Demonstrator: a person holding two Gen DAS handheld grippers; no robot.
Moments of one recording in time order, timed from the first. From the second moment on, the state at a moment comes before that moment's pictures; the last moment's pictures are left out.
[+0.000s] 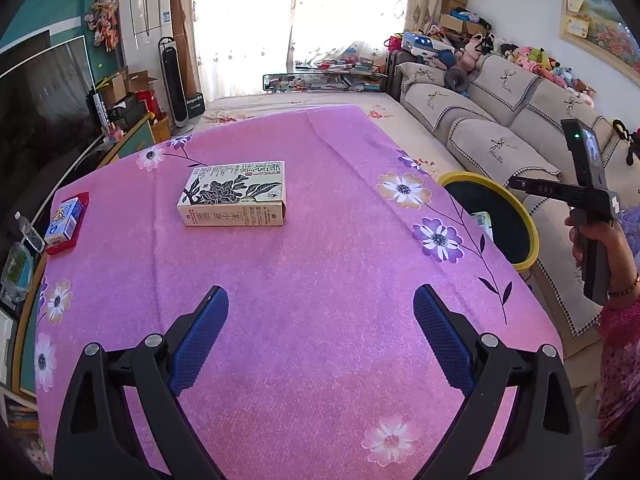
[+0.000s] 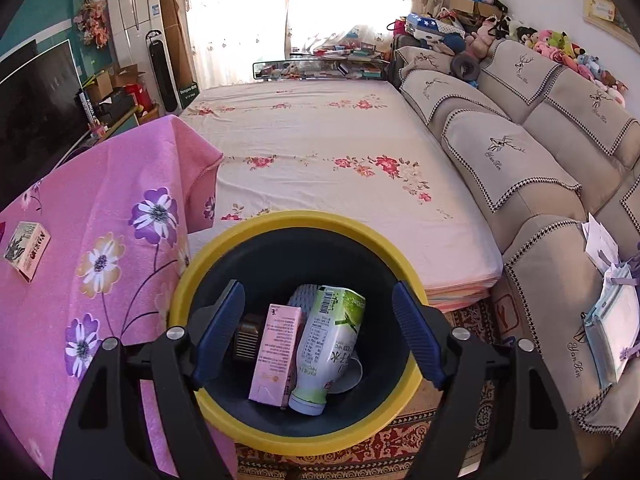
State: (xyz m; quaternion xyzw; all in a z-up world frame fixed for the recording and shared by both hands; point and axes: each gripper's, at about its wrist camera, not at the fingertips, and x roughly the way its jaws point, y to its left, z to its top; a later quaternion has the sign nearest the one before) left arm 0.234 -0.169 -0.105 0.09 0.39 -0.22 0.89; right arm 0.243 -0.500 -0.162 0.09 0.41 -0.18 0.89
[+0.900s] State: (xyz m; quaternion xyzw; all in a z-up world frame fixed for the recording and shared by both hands) left arm 0.400 -0.177 -0.163 0.10 0.42 -0.17 0.89; right arm 0.257 -0.471 -0.157 0.09 0.40 -0.14 0.90
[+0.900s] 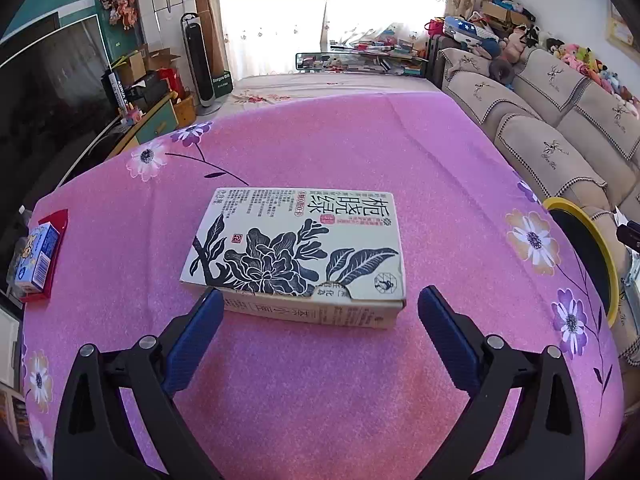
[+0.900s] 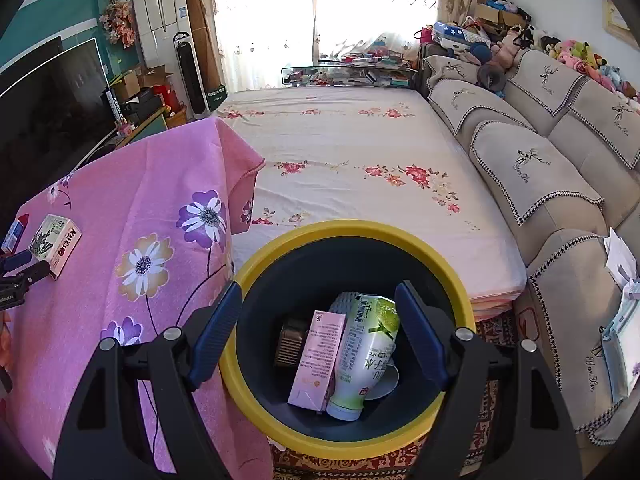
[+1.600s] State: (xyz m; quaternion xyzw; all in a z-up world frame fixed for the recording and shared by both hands) left arm 0.465 -0.177 -0.164 0.07 0.44 -0.16 0.88; right arm 0.270 -0.460 -0.161 0.09 0.40 -0.11 0.90
